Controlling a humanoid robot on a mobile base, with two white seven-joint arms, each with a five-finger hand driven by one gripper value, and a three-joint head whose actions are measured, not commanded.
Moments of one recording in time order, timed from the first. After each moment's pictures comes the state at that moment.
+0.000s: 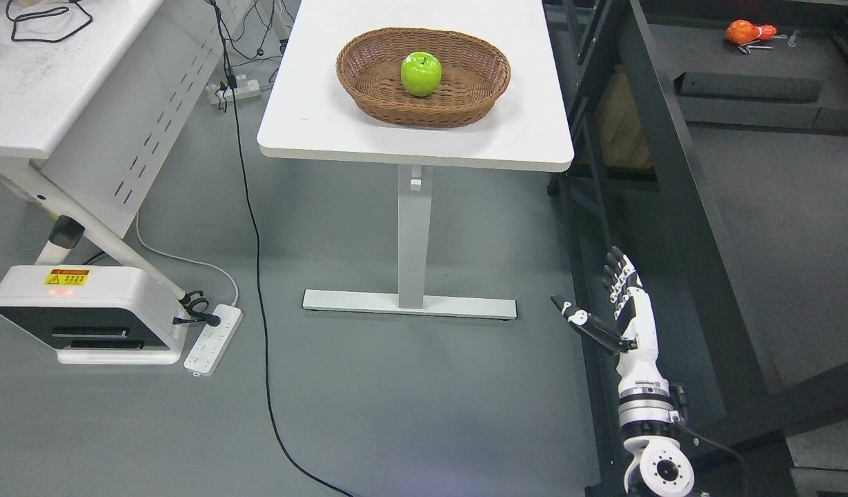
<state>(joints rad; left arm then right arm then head) -0.04 0.00 0.07 -0.10 0.04 -0.06 -0.14 0.17 0.00 0.00 -1.72 0.07 0.03 -0.04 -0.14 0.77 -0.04</state>
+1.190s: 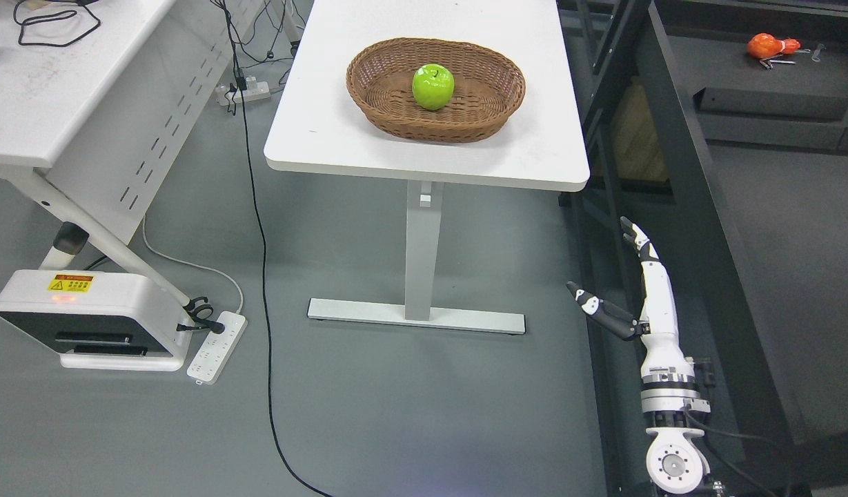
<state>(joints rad) -0.04 0.00 0.07 -0.10 0.04 -0.06 -0.14 0.13 -0.09 0.00 -1.72 0.52 -0.14 -0.10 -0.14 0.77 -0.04</state>
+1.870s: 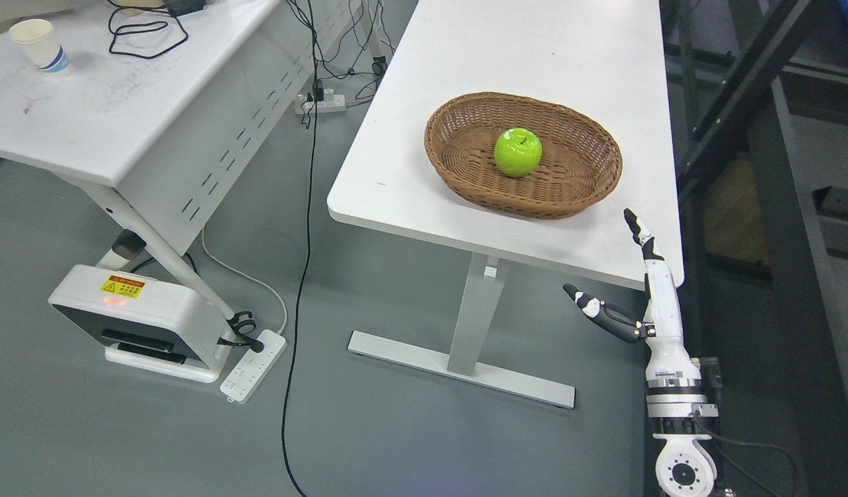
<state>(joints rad) -0.04 0.00 0.07 -0.10 0.04 -0.06 -0.14 0.14 -0.11 0.00 -1.72 0.41 -0.27 -0.10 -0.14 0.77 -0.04</state>
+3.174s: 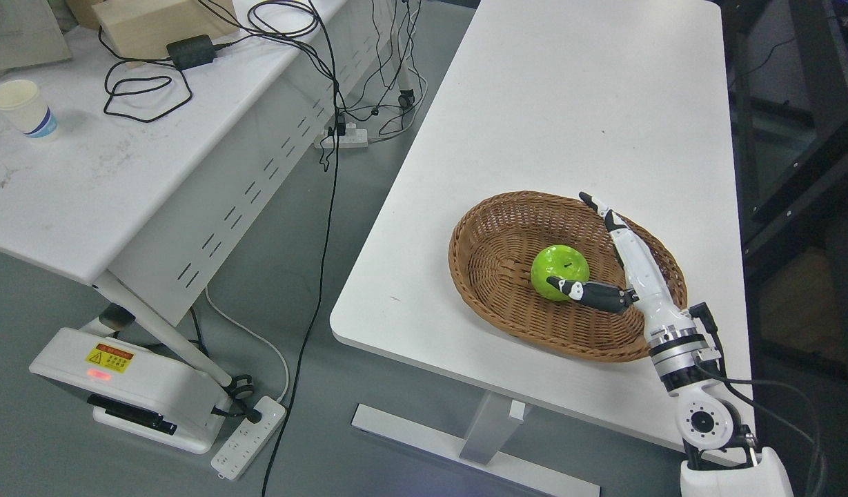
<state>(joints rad) -0.04 0.00 0.07 -0.10 0.04 -0.06 -0.14 -0.02 -0.22 0.05 -1.69 0.49 -0.19 0.18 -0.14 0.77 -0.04</state>
